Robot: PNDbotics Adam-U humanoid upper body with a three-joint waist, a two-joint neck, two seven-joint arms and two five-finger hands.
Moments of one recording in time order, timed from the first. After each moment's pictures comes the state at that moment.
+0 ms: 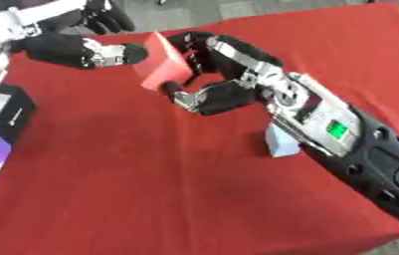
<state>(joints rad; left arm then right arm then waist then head) -0.94 0.47 -0.41 -1.62 -0.24 0.27 -0.55 -0.68 -0.50 0.53 -1.83 -0.14 0.29 0.04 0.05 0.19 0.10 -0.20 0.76</state>
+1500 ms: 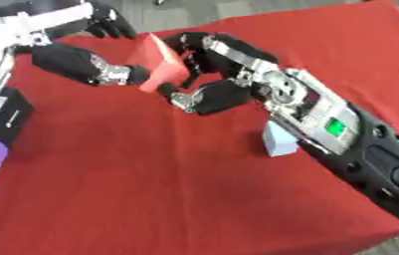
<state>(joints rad) -0.95 0.43 -0.42 -1.61 -0.38 0.28 -0.65 -0.69 -0.50 0.52 -1.84 -0.10 0.36 0.08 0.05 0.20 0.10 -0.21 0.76</state>
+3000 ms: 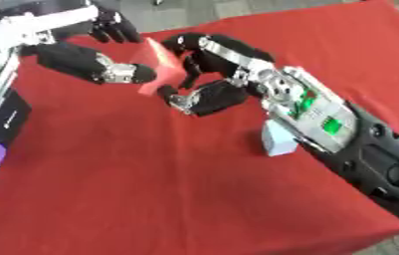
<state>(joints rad) -0.96 0.41 -0.42 -1.60 -0.39 0.35 -0.65 -0.69 -0.50 0.52 -1.85 -0.04 0.39 0.11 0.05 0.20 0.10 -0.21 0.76</state>
